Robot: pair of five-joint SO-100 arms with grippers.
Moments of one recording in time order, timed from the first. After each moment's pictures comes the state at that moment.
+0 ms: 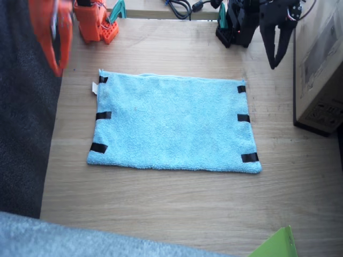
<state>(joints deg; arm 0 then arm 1) 90.9 138.0 128.3 72.1 97.7 86.3 102.8 102.9 80.7 73.1</state>
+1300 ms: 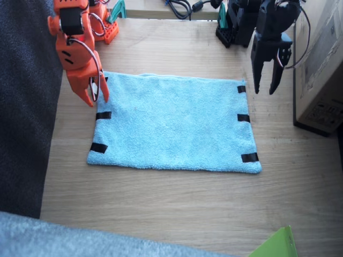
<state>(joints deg) 86.4 113.0 124.2 68.9 97.2 97.1 81.3 102.0 76.1 75.4</state>
